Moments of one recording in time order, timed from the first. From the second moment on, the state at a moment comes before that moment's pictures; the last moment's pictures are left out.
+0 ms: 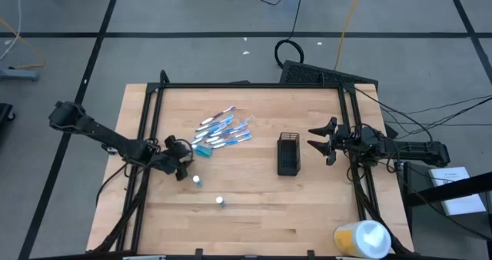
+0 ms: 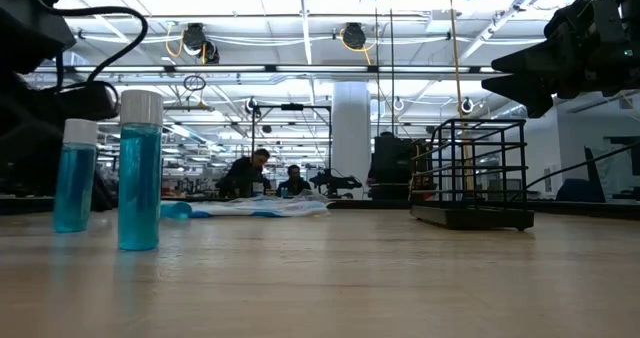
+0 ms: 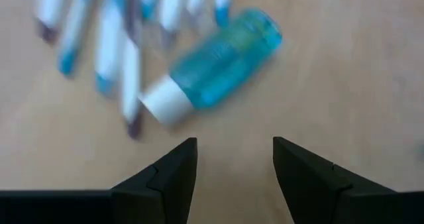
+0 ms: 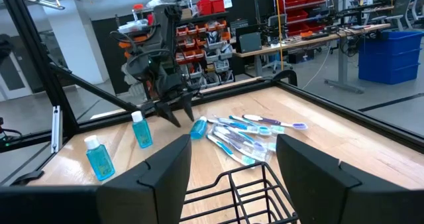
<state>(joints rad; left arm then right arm) -0.37 0.85 0.14 -0.25 -0.45 -0.60 -0.06 0.06 0.02 0.08 0.13 0.19</state>
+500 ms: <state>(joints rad) -0.55 0.83 0.14 -0.23 -0.23 -0.80 -0.06 0.06 0.02 0.08 0.13 0.19</state>
